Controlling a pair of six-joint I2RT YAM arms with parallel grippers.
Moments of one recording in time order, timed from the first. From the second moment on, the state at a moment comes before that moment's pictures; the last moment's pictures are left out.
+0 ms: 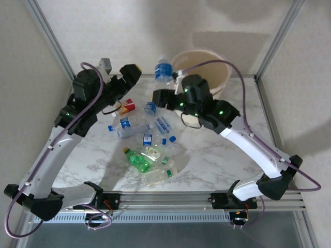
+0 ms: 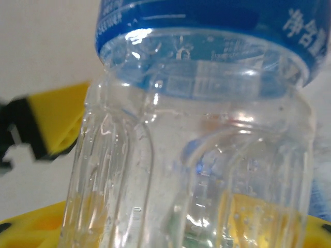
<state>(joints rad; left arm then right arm) -0.44 1.19 1.49 -0.48 0.11 -0.99 0.85 1.42 1.66 -0.62 0.03 0.63</state>
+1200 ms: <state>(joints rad) -0.36 1.24 1.35 -0.67 -0.12 -0.81 0.44 1.59 1.89 -0.78 0.07 0.56</state>
